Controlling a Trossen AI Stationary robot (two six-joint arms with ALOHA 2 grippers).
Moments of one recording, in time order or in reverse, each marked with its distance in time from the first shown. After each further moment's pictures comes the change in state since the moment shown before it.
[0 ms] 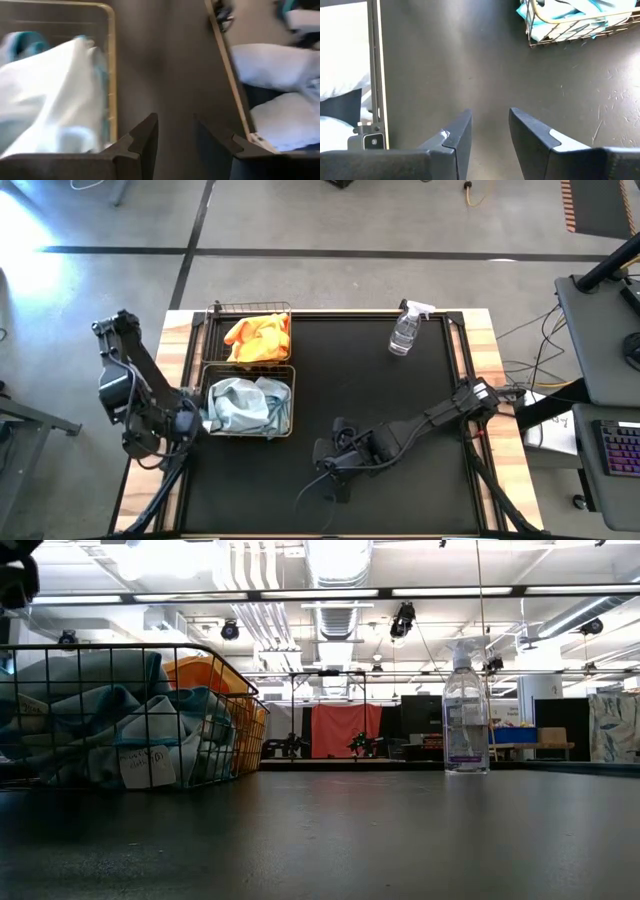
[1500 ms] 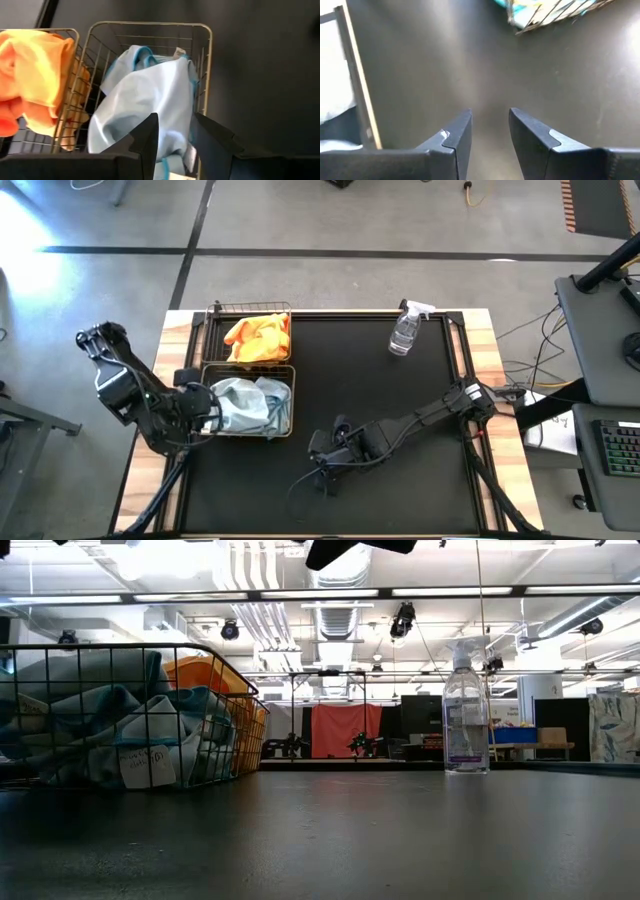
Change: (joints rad) left arm 0.241 0.228 0.334 -0.411 -0.110 0.033; right arm -0.031 0.040 0.003 -0.015 -0.001 0.156
